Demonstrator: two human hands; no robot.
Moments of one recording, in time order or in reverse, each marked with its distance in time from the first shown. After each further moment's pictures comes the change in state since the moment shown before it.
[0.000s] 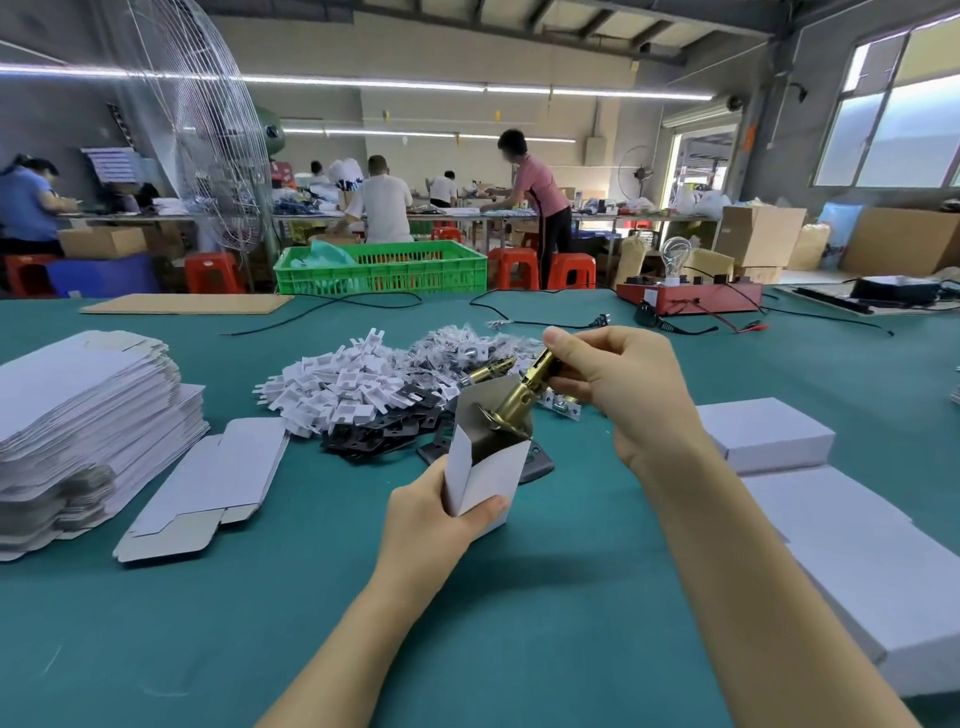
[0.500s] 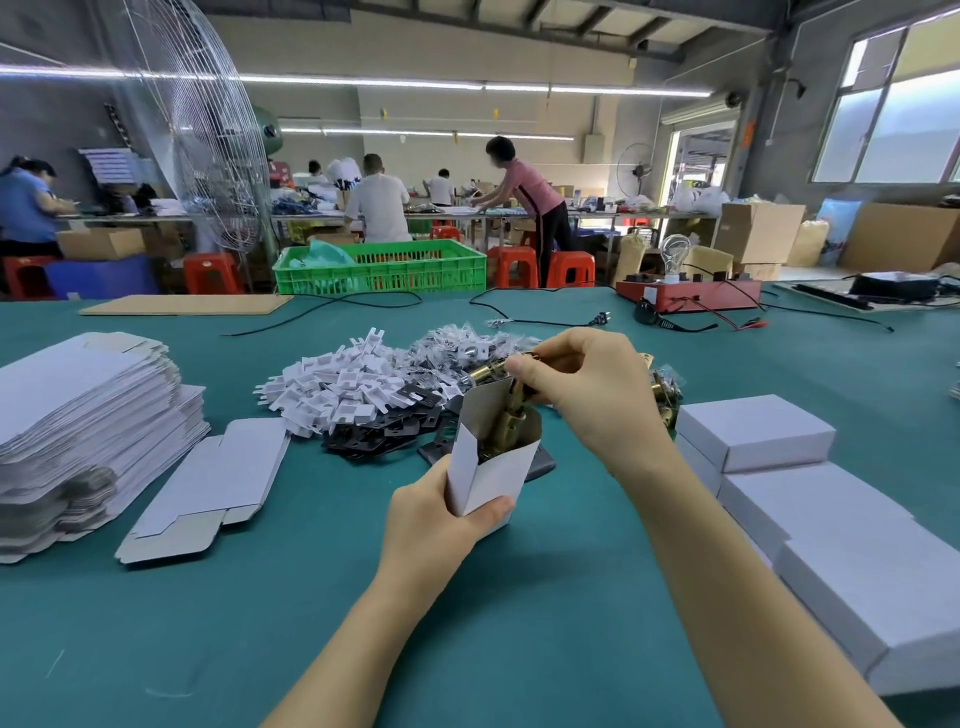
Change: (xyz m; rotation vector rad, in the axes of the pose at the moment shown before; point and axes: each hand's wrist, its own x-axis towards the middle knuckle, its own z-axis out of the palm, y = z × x) left_hand 0.000 -0.001 0.001 0.028 0.024 0.006; right_hand -0.005 0.010 0.011 -0.503 -0.040 -0.246
